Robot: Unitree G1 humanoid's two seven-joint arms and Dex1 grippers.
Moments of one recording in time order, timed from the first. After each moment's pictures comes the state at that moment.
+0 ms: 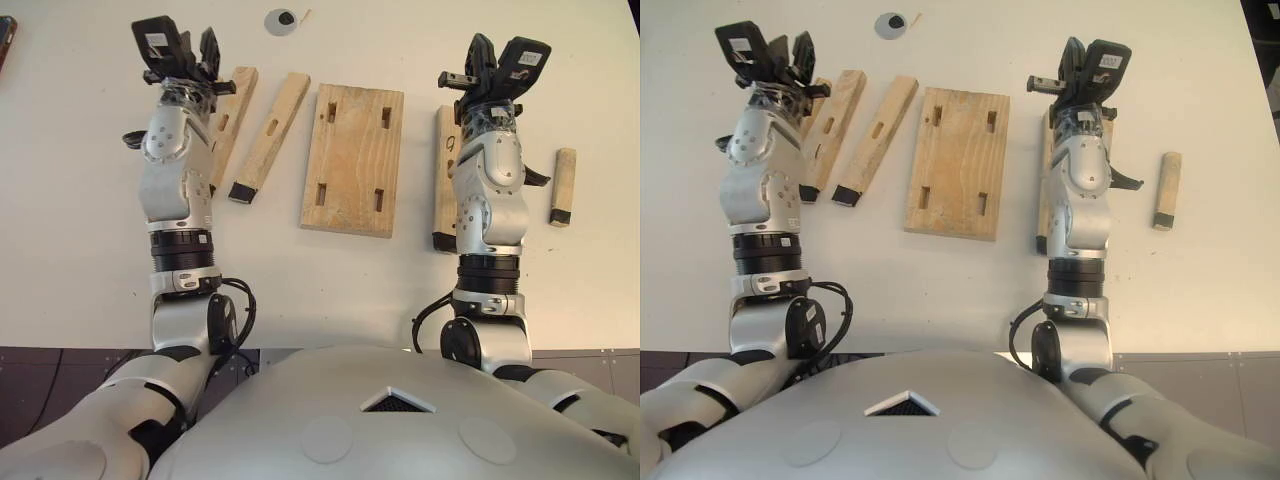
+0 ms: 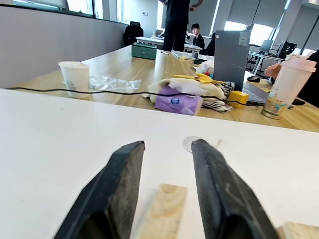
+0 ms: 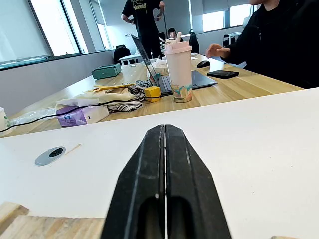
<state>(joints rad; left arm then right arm) -0.34 0.09 0.17 0.14 -0.22 0.30 -0.04 -0.28 0.00 -0.12 0.09 0.13 0.17 0.00</state>
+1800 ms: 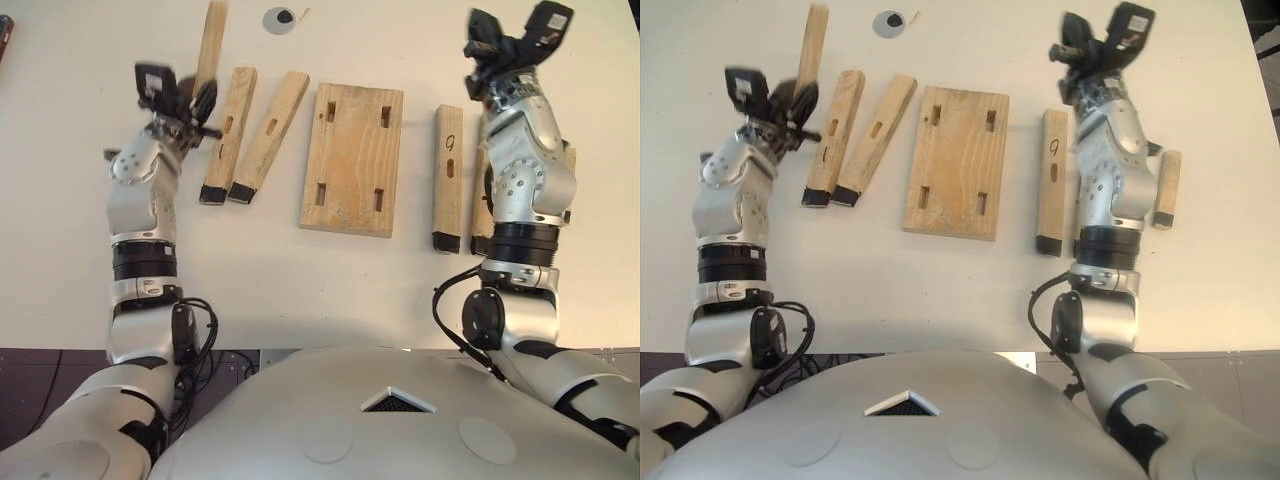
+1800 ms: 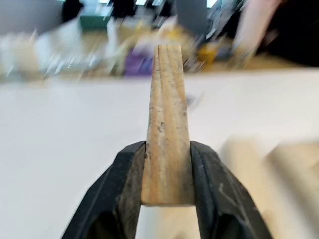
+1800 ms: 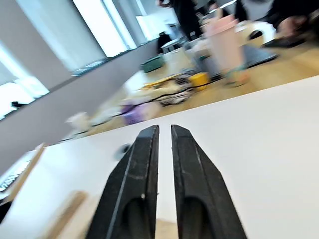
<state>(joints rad) -0.35 0.30 0.10 0.20 -0.29 0.20 -0.48 -0.45 -0.07 -0.23 0.10 0.63 0.56 0.32</state>
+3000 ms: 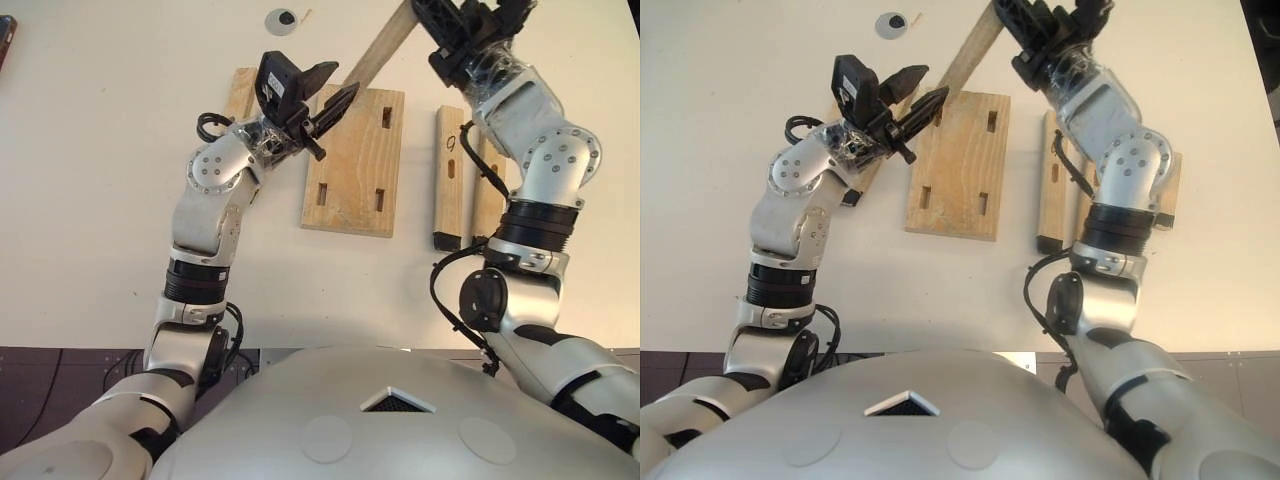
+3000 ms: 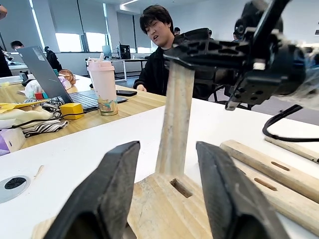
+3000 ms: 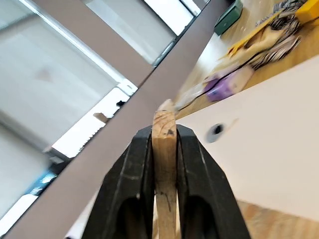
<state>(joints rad) -0.25 0.19 -0.14 -0.10 -0.27 0.29 -0.55 -0.53 -0.11 -0.28 0.10 0.77 0.69 0.20</state>
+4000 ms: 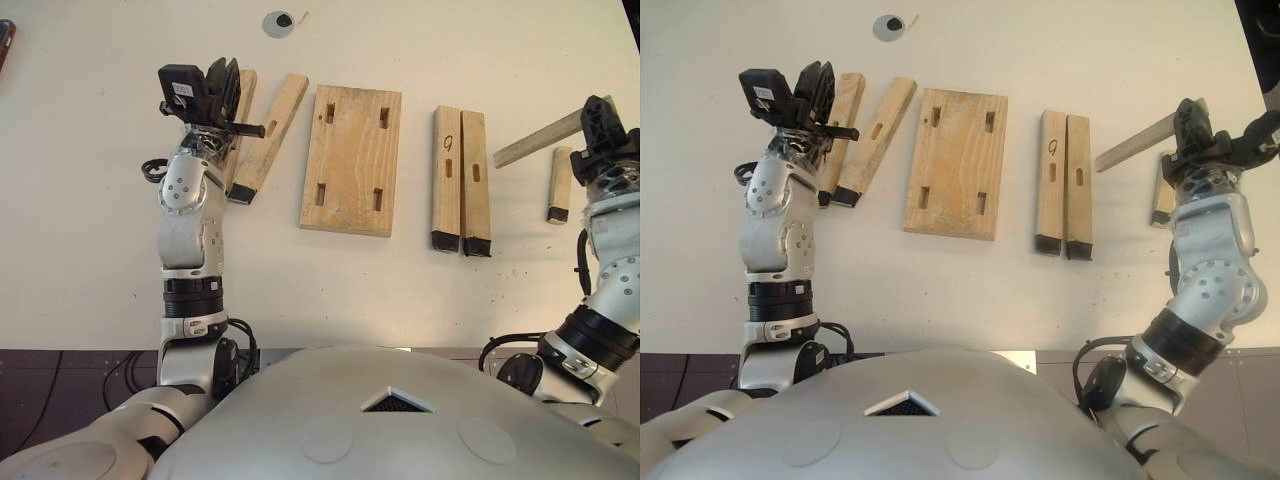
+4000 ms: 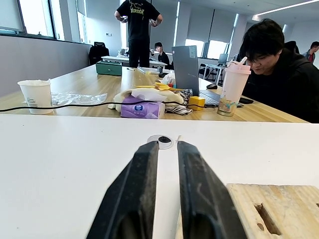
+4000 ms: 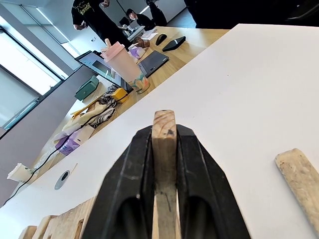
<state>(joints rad) -0.14 0.12 0.09 -0.04 -0.21 0.19 -0.19 0.00 -0.24 -0.59 -0.33 0.94 0.72 -0.10</state>
